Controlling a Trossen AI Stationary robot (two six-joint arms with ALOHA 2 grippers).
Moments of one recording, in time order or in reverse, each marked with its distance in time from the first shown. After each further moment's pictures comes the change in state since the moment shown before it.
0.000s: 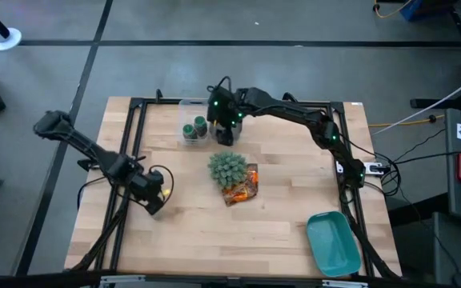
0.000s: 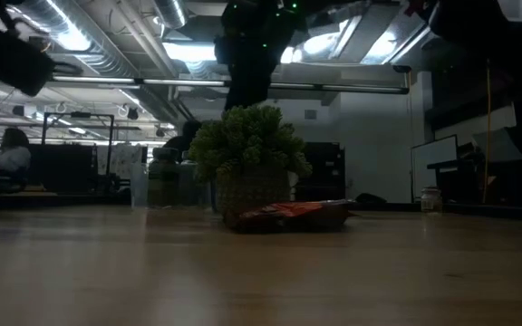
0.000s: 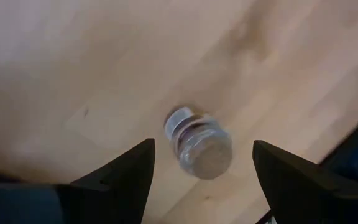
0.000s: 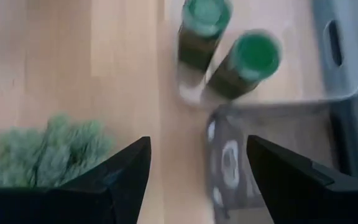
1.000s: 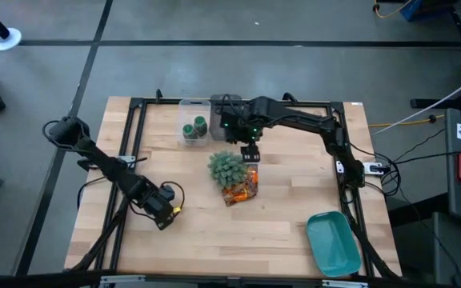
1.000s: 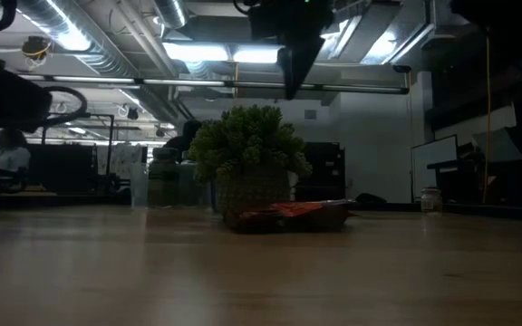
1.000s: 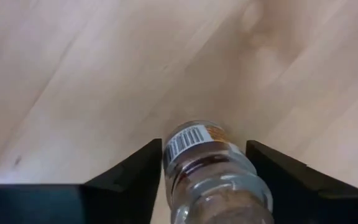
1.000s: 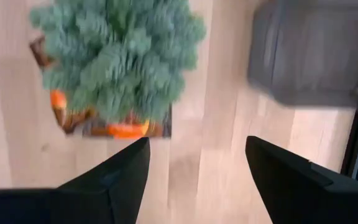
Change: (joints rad) left arm -0.105 0.361 0.000 0.266 -0.081 0.037; right arm 0.126 -0.119 -0.001 -0.471 0.132 0.008
